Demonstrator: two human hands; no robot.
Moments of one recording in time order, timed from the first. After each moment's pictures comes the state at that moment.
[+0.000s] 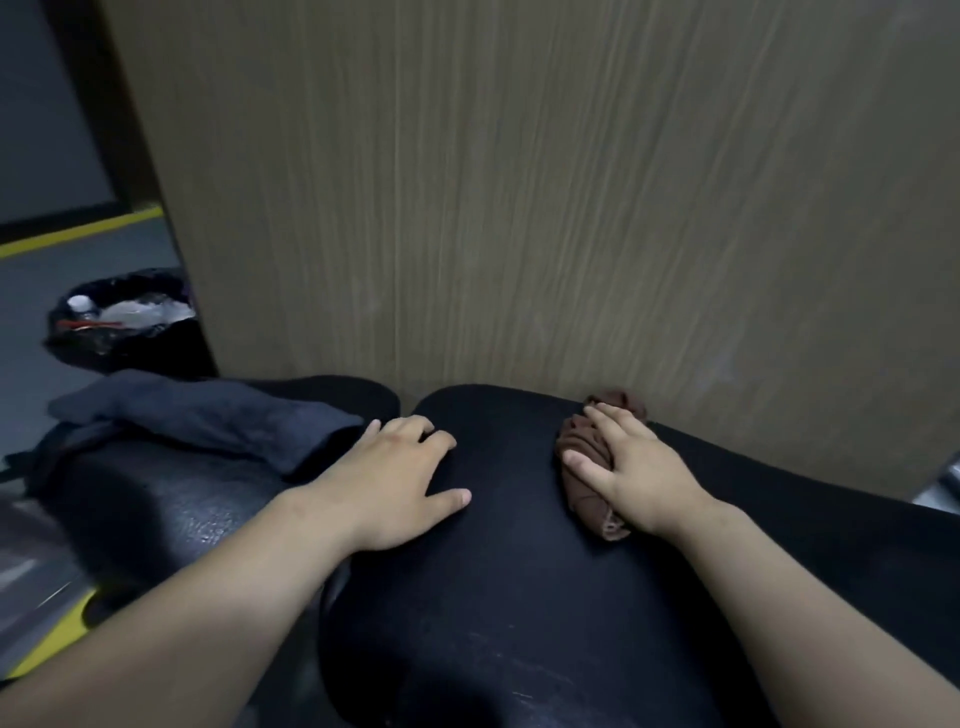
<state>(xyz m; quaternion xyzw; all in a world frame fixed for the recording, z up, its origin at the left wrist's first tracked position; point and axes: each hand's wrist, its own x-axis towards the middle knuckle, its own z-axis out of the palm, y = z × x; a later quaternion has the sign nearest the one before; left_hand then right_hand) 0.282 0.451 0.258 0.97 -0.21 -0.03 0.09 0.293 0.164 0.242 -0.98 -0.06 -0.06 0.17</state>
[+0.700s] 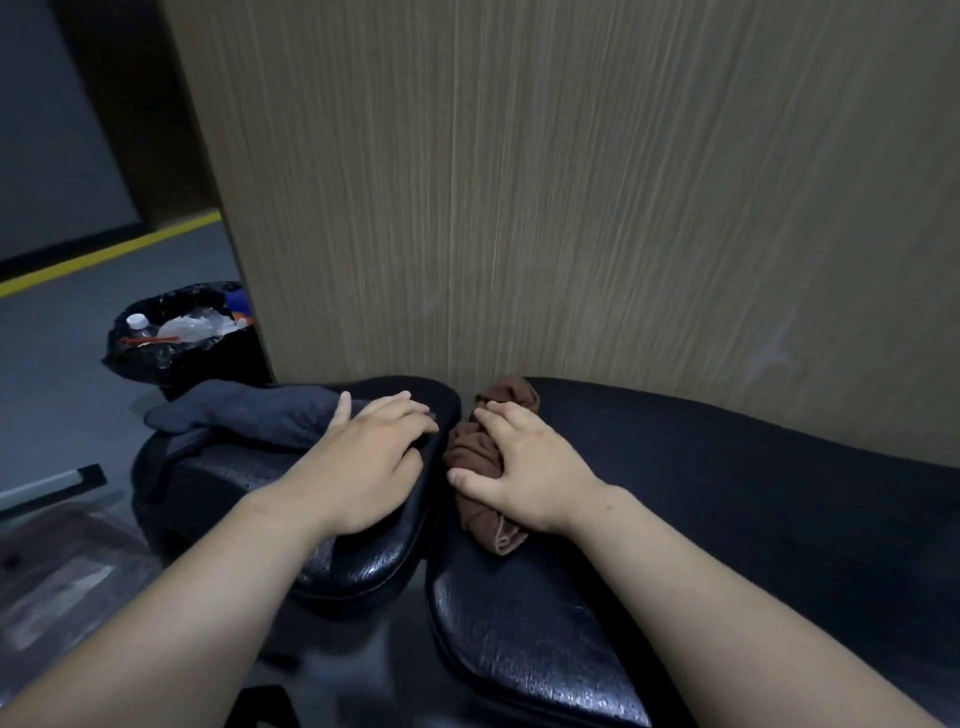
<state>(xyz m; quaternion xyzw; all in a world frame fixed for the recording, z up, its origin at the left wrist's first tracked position) 0.273 0.546 0.266 0.96 -0.22 0.04 0.15 0.280 0.335 0.242 -0.97 -0.17 -0.03 0.19</state>
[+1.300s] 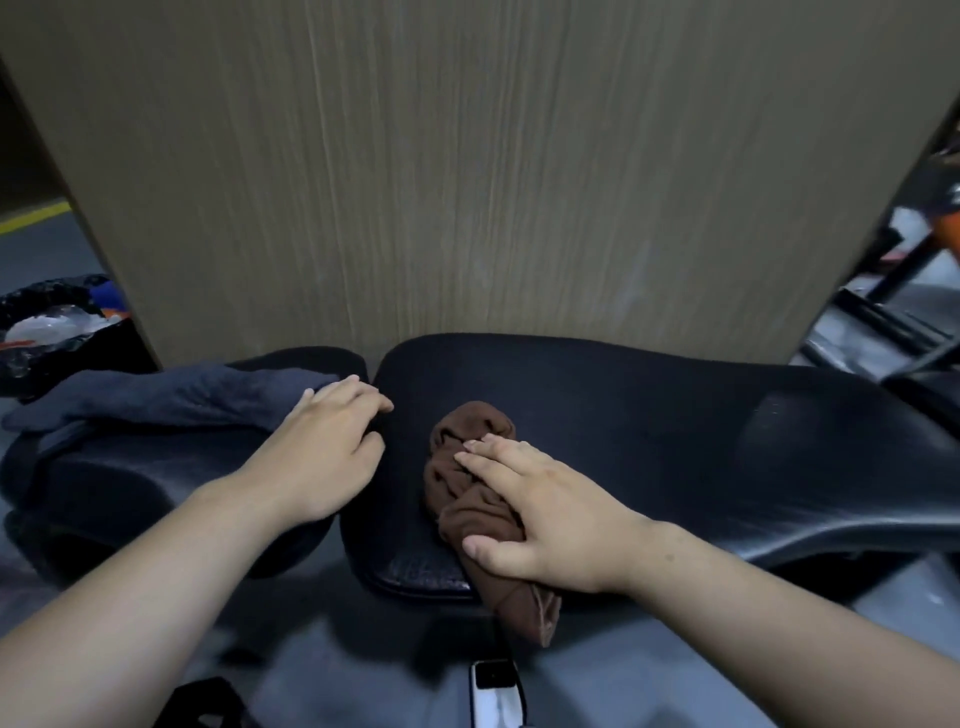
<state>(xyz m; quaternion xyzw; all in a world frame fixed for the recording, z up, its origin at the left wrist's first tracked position) 0.238 0.498 0.263 0.95 -0.26 0.02 0.19 0.141 0.259 0.244 -0.97 -0.21 0.00 0.15</state>
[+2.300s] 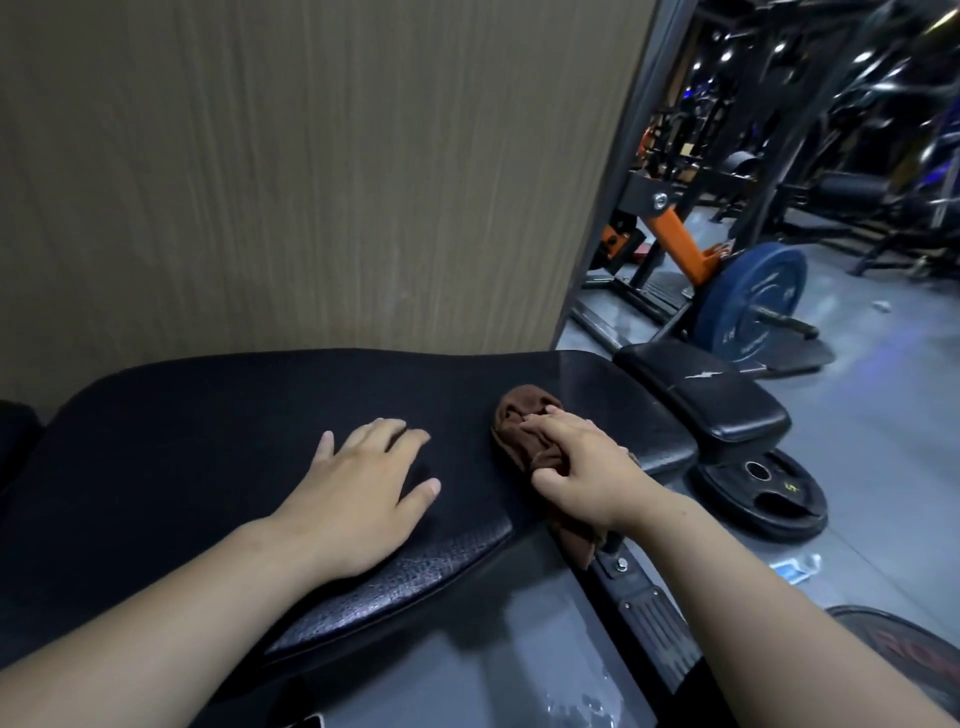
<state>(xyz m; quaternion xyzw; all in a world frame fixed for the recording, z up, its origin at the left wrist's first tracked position) 0.168 0.264 0.258 0.89 -0.42 -0.05 0.14 0.055 0.025 0.259 -0.97 0.14 -0.07 0.19</state>
